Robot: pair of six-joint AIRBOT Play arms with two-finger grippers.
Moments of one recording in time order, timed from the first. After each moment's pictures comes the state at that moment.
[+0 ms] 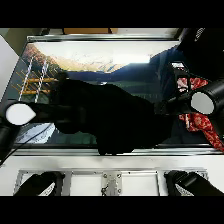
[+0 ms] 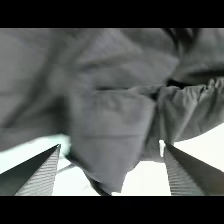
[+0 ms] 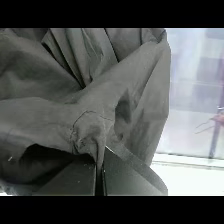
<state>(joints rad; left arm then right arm) -0.31 -0.86 1.03 1.15 -1.20 -1.65 0.47 -0.99 1.32 -1.70 1.53 1.95</state>
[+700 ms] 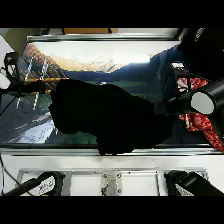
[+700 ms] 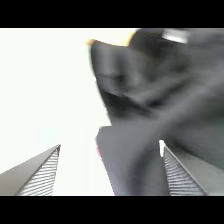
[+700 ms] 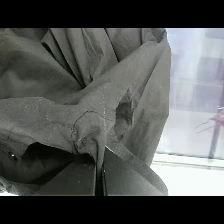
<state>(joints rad) 0.17 -1.30 1.32 1.61 -1.05 -1.53 0.47 -0.99 1.32 -1.70 1.53 1.95</state>
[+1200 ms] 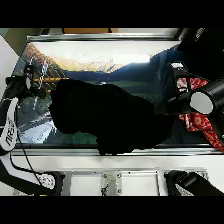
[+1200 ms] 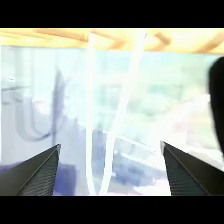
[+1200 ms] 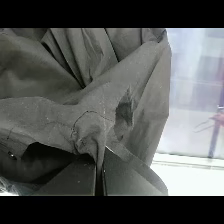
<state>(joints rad) 0.21 -1.71 1.42 1.94 -0.91 -1.56 0.47 -1.00 1.32 -1.70 1.53 1.95</state>
